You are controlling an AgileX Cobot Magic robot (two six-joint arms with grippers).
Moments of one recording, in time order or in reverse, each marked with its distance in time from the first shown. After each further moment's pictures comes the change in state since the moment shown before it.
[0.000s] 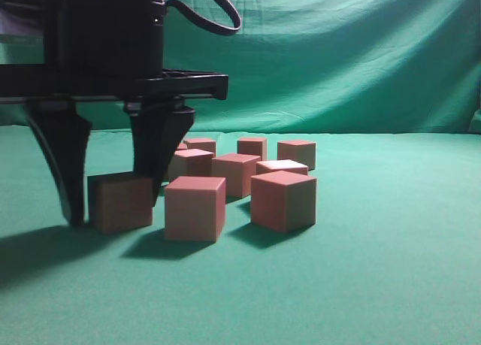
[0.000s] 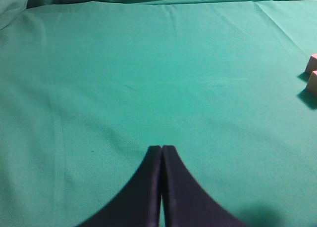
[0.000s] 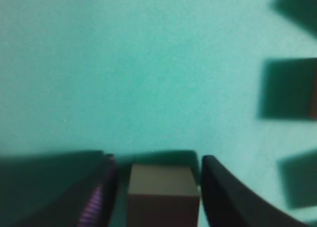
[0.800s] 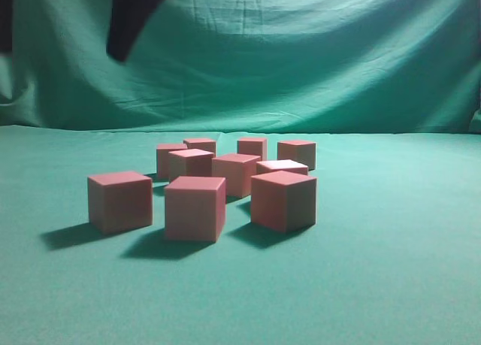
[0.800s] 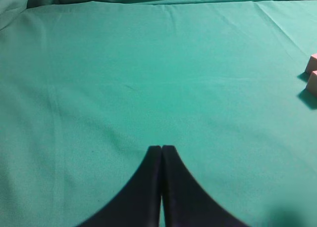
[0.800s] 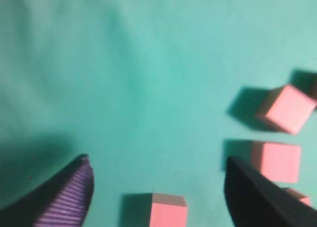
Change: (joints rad) left arm 0.000 0.000 0.000 0.000 0.000 0.000; right arm 0.000 -0.113 -0.147 -0.006 0.033 -0.055
